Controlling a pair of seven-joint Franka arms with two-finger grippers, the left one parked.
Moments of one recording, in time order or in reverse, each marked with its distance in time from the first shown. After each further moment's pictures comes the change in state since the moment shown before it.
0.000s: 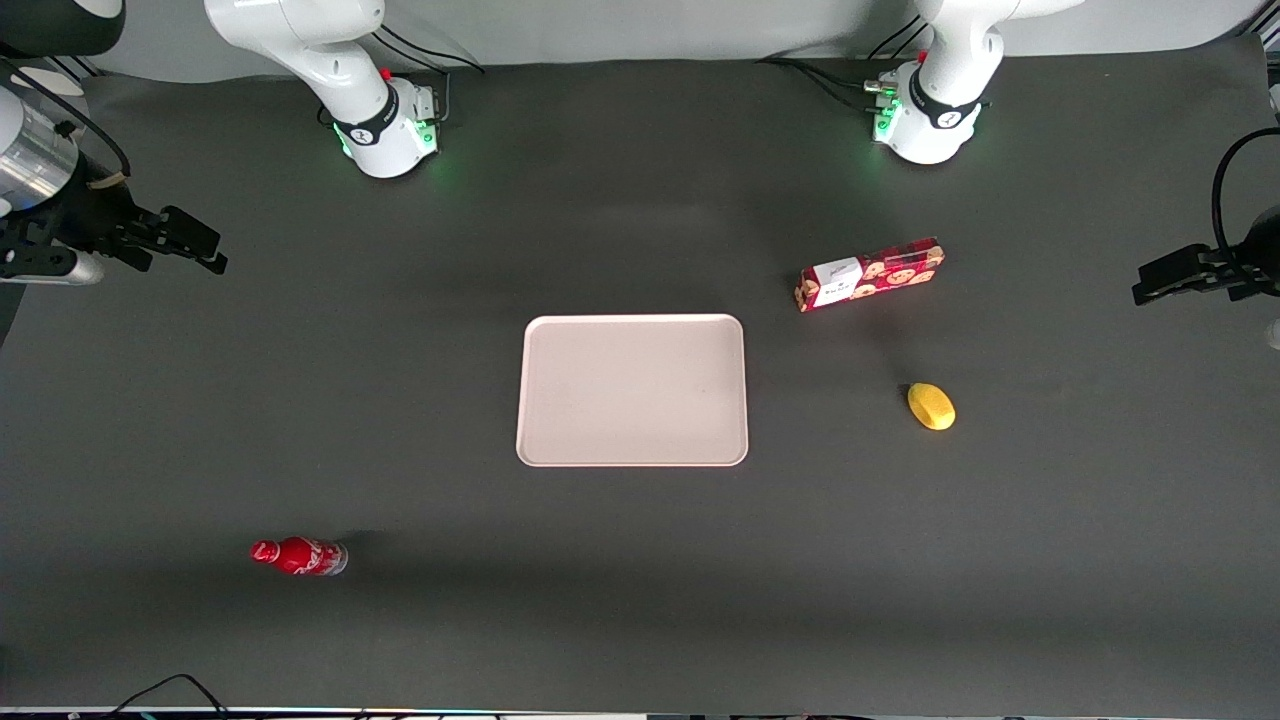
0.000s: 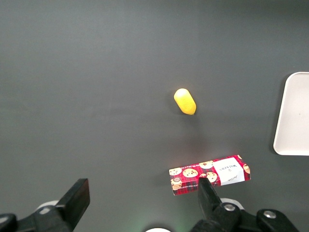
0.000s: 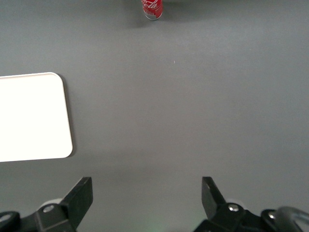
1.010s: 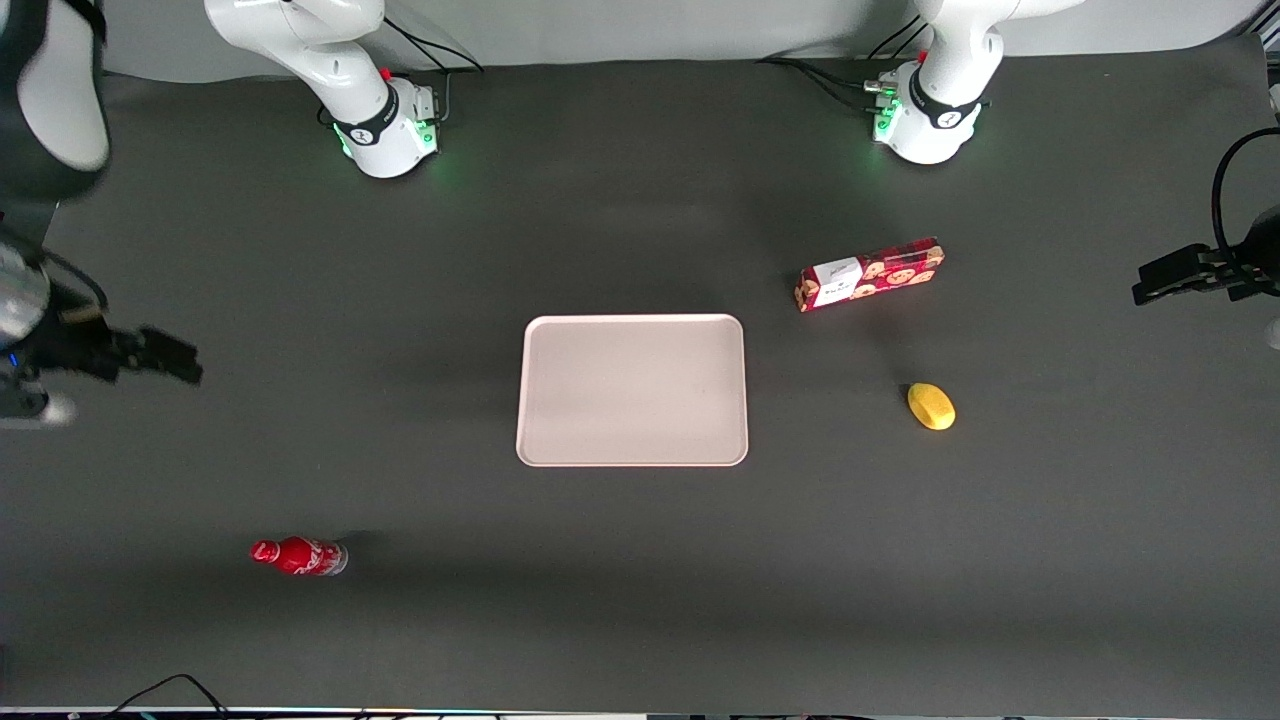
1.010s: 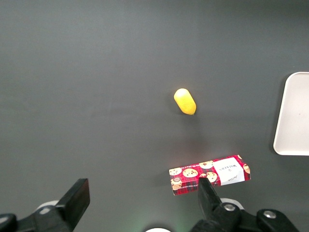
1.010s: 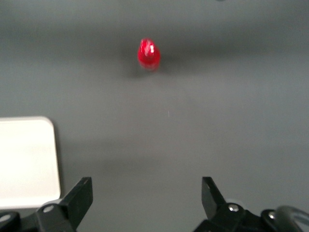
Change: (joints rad) arm 0.001 0.443 -0.016 0.455 -0.019 0.026 -0.061
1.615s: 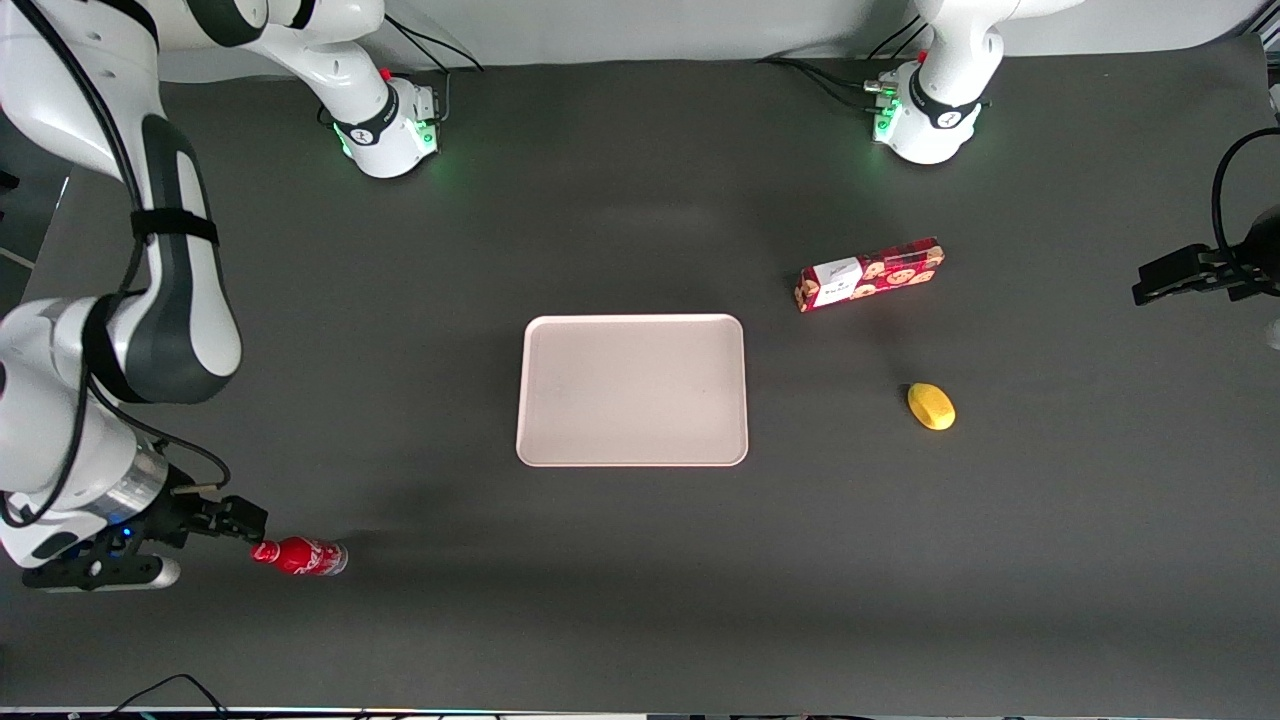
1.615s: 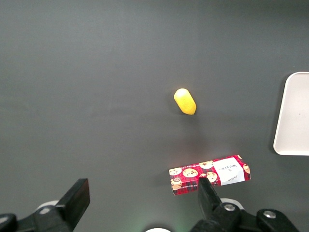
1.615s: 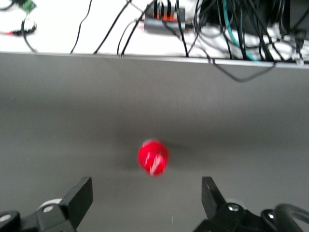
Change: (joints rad) arm -0.003 0.352 0.000 0.120 0.000 0.451 -0.052
